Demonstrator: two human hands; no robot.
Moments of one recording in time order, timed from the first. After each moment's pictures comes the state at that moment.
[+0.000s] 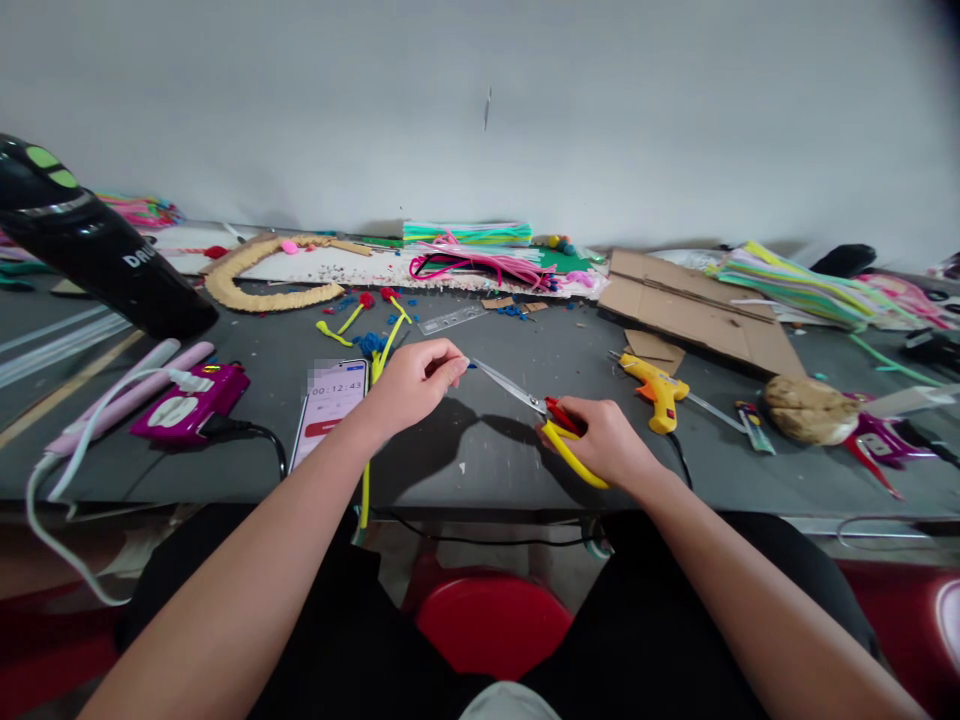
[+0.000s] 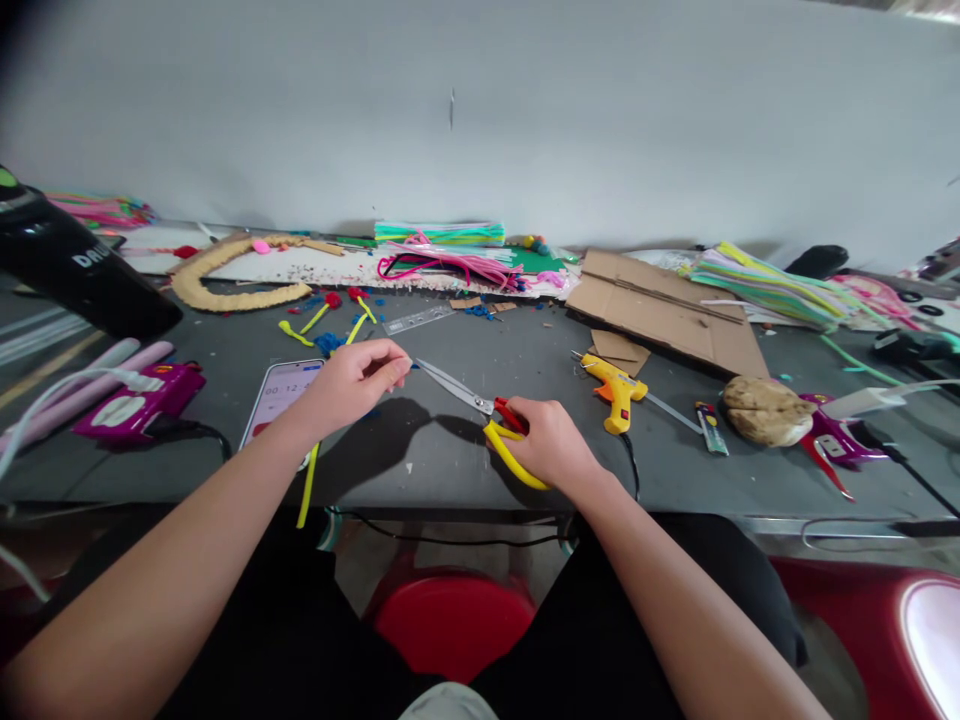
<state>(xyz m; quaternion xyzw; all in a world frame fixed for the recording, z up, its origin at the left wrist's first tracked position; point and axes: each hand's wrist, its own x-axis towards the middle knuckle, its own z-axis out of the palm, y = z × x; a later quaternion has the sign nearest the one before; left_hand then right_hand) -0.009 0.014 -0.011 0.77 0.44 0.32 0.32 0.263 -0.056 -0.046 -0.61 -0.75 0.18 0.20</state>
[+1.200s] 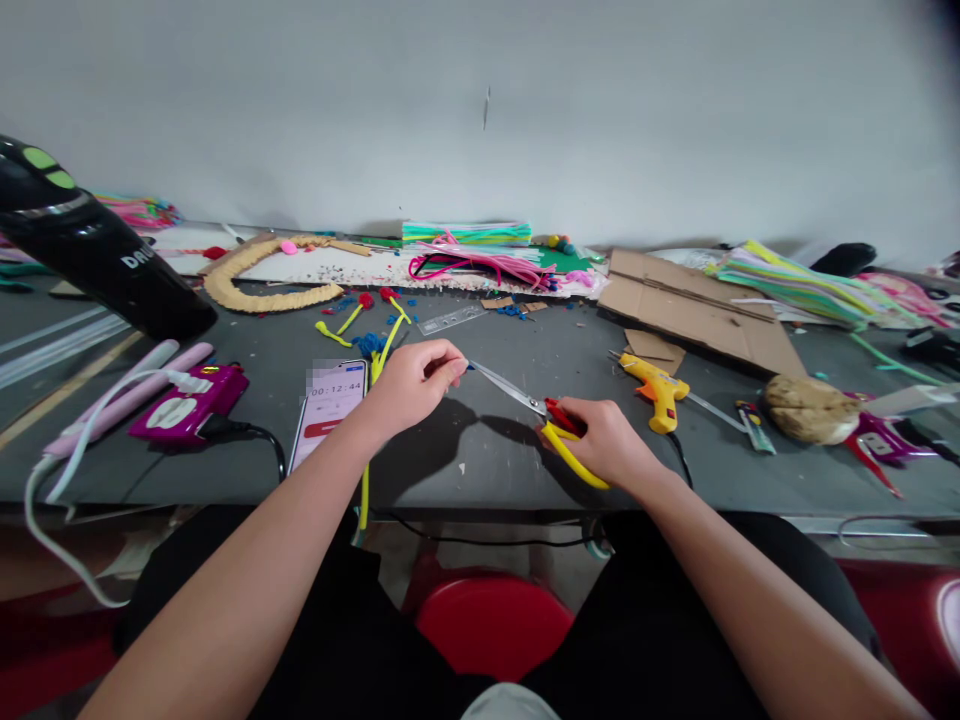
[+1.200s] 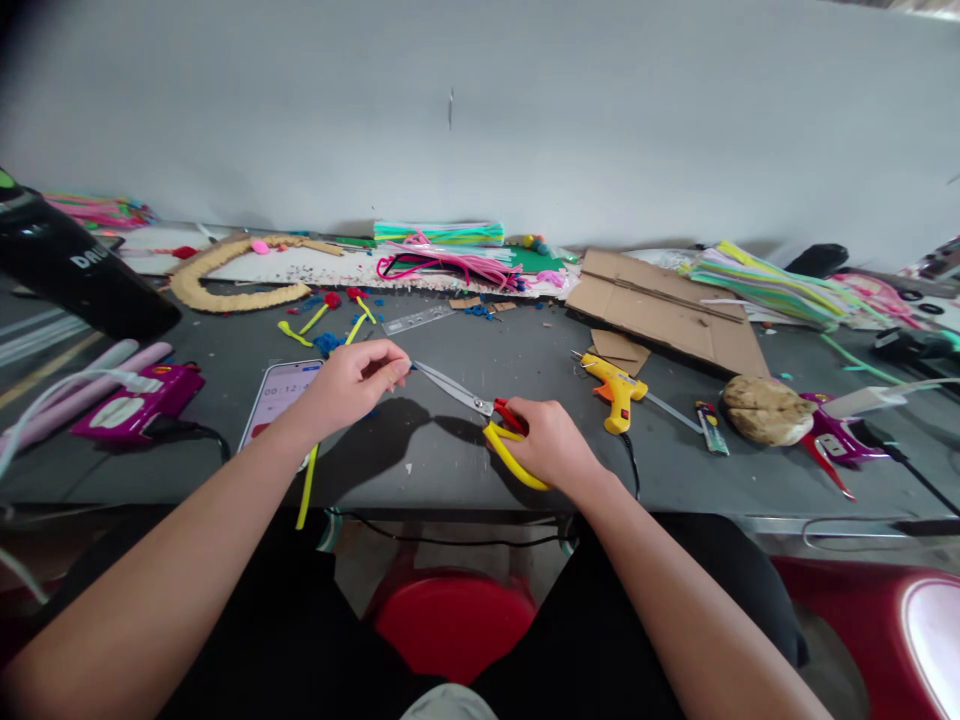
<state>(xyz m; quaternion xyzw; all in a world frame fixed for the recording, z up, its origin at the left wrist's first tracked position) -0.009 0.016 -0.015 0.77 0.45 0.33 0.31 0.263 -0.055 -0.046 -0.60 -0.75 0.17 0.19</state>
